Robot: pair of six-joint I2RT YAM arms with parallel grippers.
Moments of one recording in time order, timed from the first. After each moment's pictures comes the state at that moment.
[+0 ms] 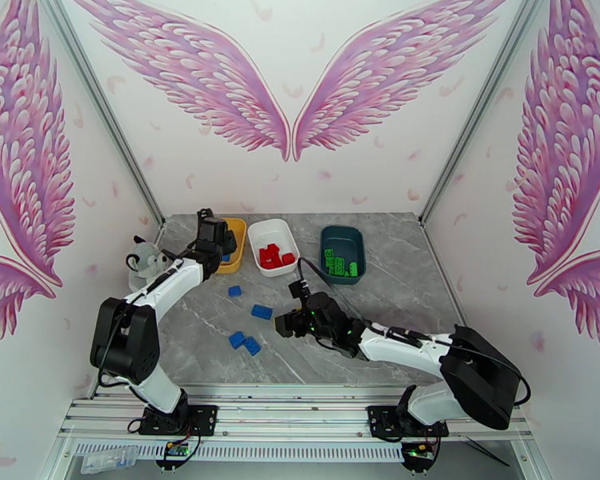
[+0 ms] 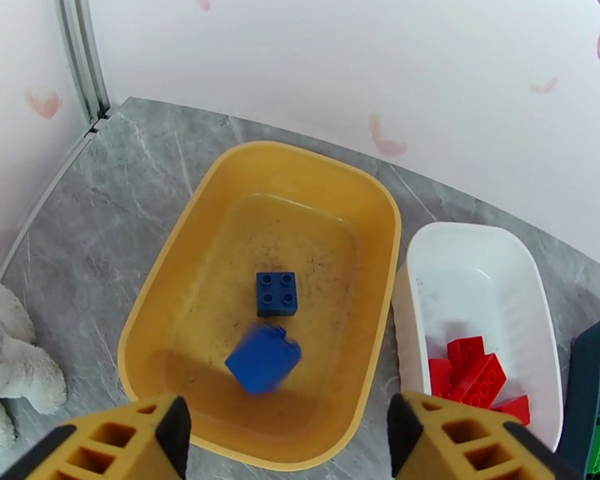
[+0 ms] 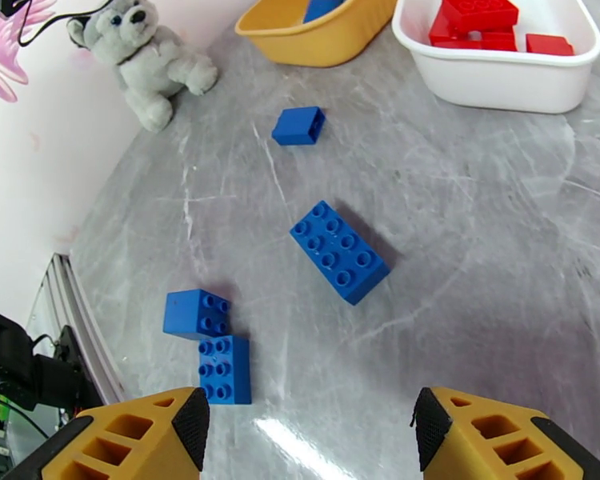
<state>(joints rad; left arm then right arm) -0.28 1.67 1.23 -0.19 -0.36 -0.44 0.86 1.42 0.66 0.18 -0.08 0.50</state>
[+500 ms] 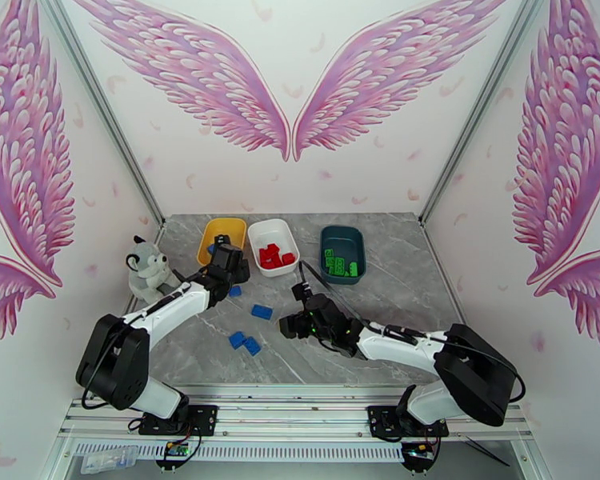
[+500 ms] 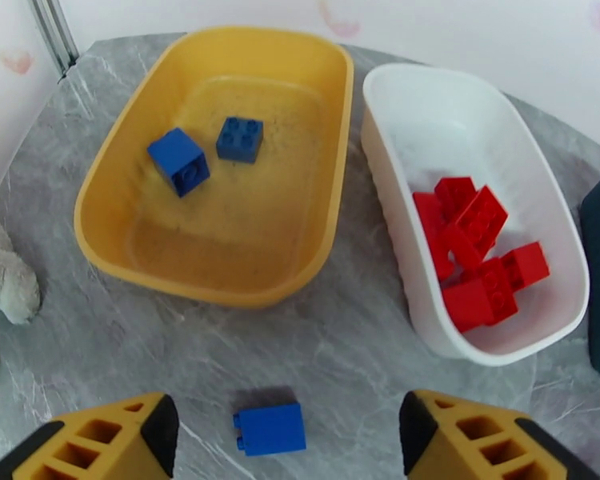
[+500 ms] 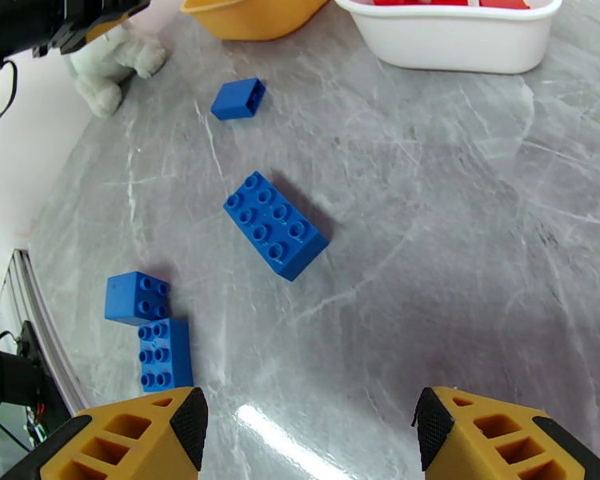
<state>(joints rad) -0.42 1.52 0.94 -0.22 -0.39 -0.46 0.86 1.47 0.66 0.14 -0.03 0.48</state>
